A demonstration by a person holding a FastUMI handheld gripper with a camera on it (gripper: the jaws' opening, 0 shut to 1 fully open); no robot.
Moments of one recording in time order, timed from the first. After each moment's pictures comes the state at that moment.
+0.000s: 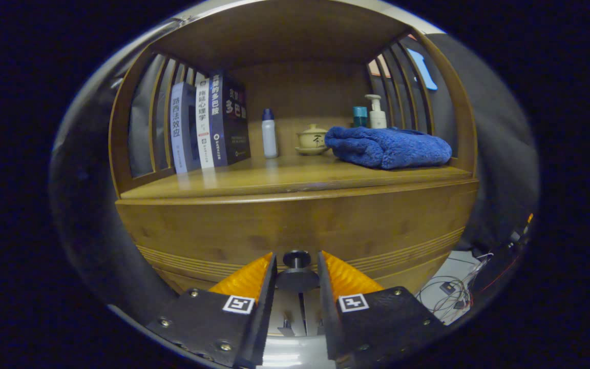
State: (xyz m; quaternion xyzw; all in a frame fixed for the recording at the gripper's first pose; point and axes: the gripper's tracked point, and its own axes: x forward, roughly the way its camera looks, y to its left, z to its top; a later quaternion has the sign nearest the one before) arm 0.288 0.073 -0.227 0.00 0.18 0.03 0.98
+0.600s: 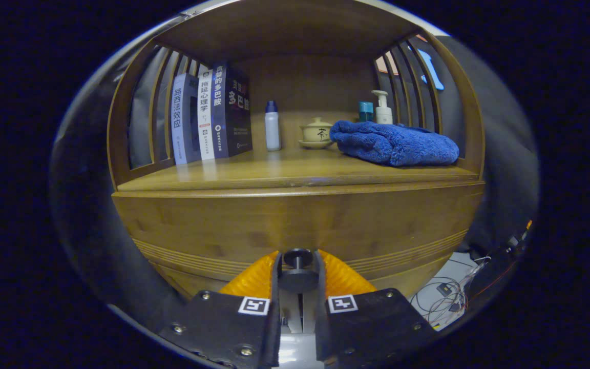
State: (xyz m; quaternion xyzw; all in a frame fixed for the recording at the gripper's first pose) arm 0.283 0.073 -0.230 0.00 0.19 0.04 0.98
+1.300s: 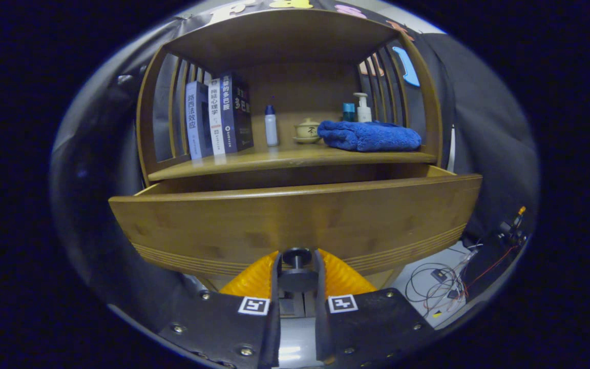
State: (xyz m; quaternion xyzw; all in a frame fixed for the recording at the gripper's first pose) arm 0.179 0.063 -0.223 0.01 0.20 0.02 0.98
